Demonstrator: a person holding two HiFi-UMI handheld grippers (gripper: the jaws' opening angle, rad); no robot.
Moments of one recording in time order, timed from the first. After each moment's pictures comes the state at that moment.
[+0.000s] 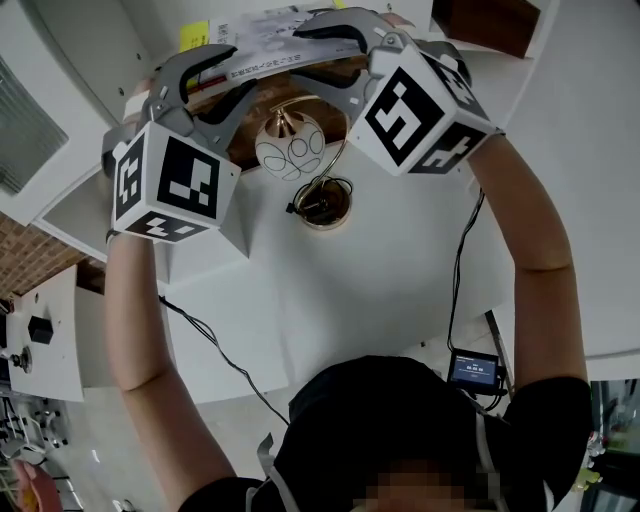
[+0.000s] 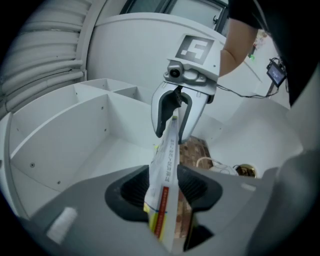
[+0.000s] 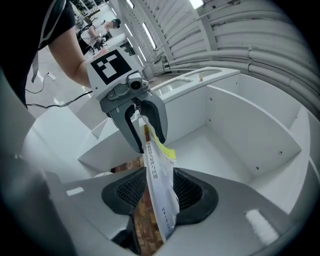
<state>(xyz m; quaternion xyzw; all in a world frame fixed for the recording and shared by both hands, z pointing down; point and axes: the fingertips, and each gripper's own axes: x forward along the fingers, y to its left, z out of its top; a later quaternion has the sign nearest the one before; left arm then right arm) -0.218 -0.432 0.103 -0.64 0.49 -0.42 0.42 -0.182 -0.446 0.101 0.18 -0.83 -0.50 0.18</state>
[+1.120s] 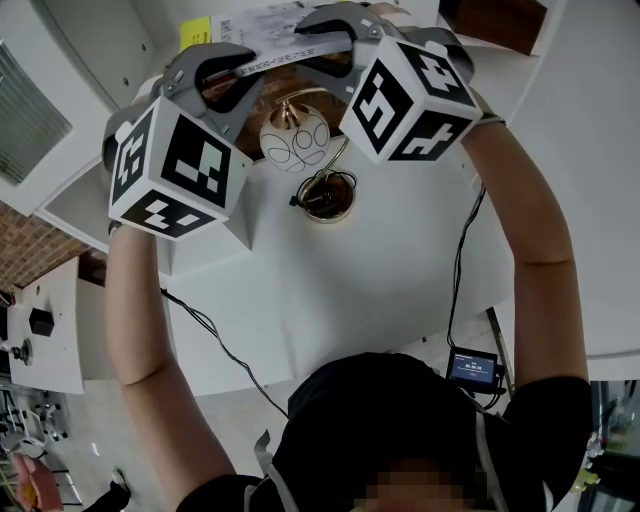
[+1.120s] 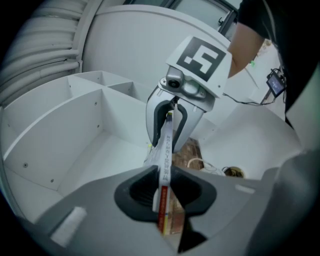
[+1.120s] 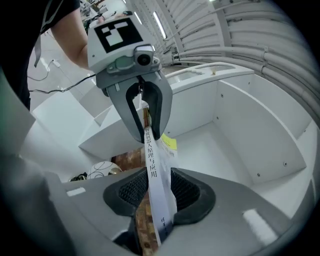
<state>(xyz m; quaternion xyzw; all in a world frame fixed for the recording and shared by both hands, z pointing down) -0.206 -0.424 0.106 -0.67 0.47 -0.44 0.38 -0.192 -0.454 0.106 0.19 -0.79 -0.53 0.24</state>
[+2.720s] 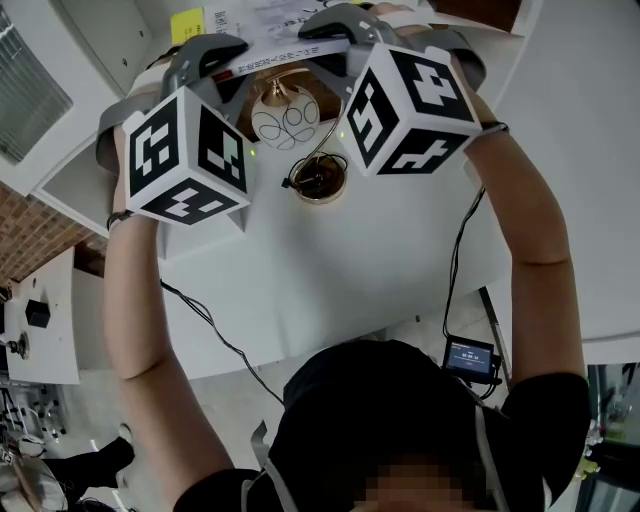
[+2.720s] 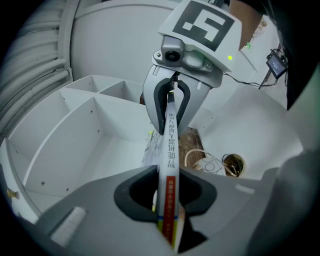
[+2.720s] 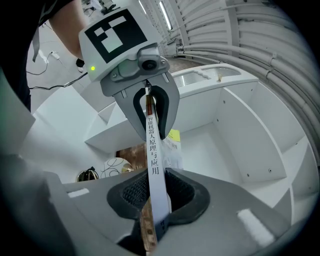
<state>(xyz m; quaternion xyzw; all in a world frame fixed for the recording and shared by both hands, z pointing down) -0.199 -0.399 0.117 -0.60 0.48 -0.50 0.40 -0.163 -0.413 0.117 0.21 -0.76 -0.55 0.28</state>
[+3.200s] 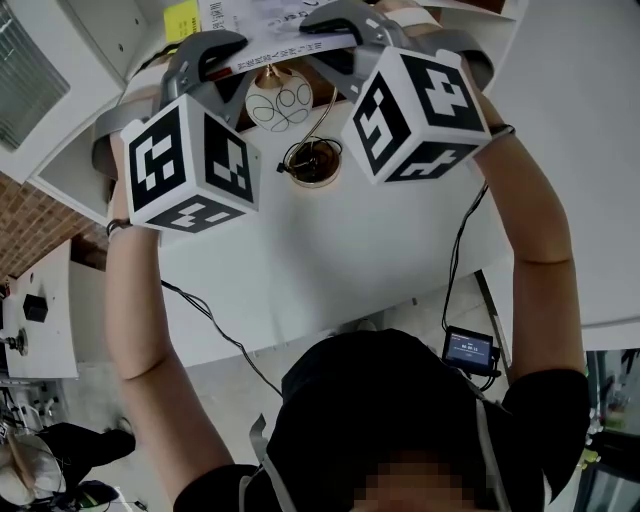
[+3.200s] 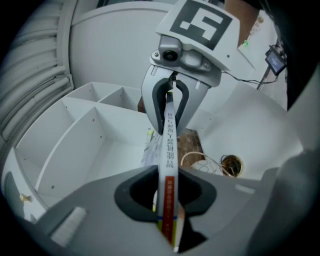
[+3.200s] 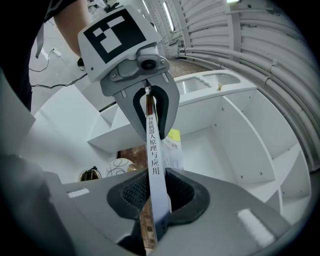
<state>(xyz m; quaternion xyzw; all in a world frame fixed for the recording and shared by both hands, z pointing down) -0.181 -0.366 0.123 -0.59 0.48 -0.50 0.42 -0.145 -0.379 0.123 0.22 -0.75 -0.56 0.28</state>
